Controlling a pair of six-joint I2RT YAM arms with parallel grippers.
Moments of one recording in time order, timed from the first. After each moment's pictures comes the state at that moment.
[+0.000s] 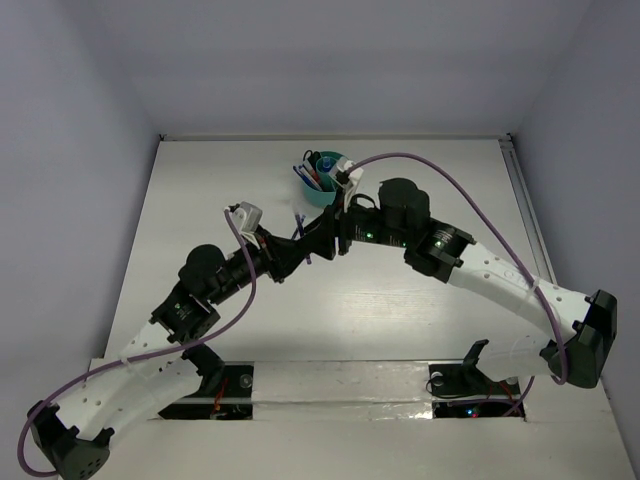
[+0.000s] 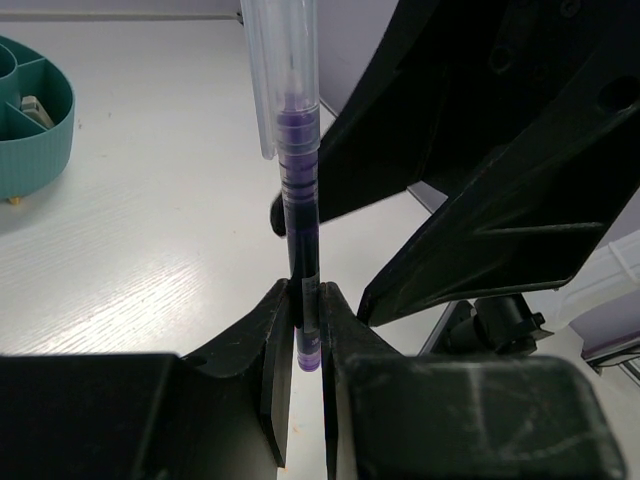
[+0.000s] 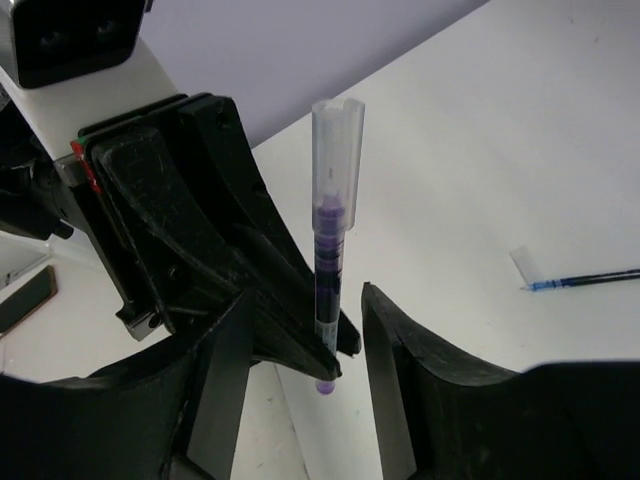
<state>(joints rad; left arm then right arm) -0.71 0.65 0.61 0.06 0.20 -0.51 0.90 1.30 1.22 -0.08 -0.35 0.32</state>
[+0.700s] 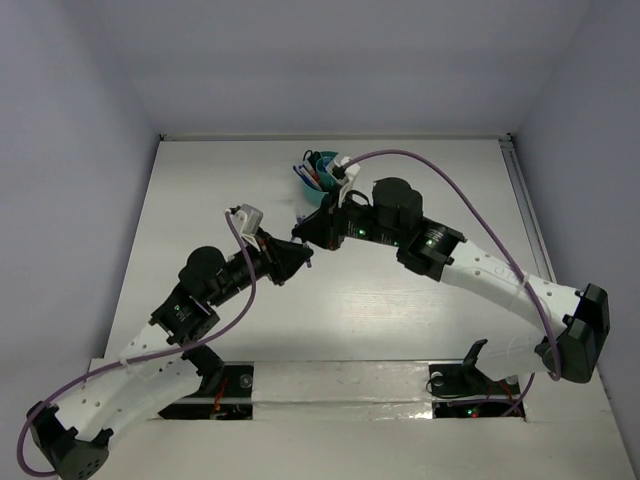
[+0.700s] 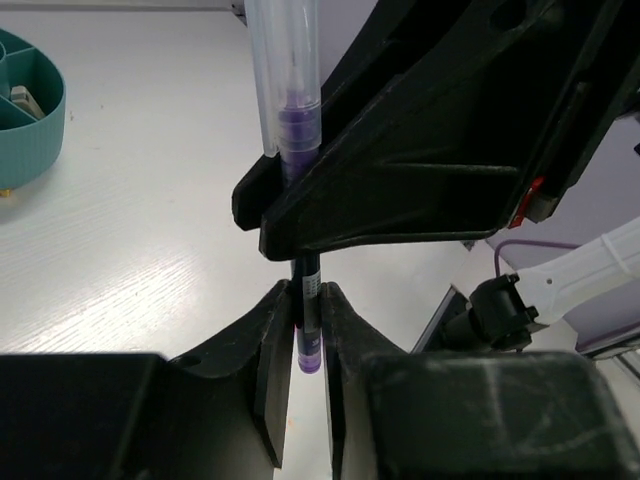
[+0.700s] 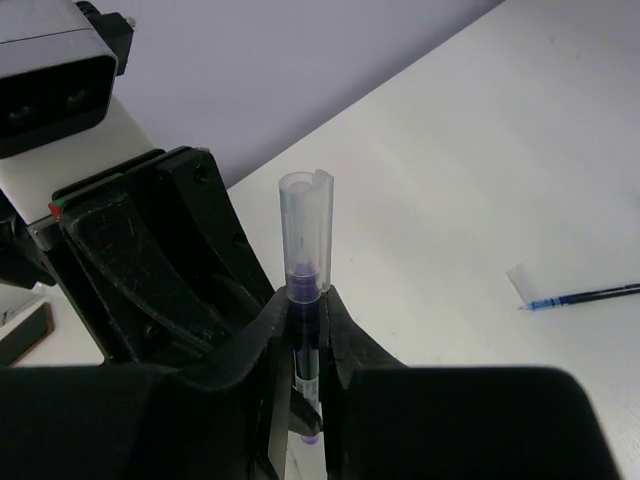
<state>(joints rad) -0.72 0.64 0.60 0.05 0.21 -0.52 0.90 1.34 1.23 0.01 -0.29 0.36</state>
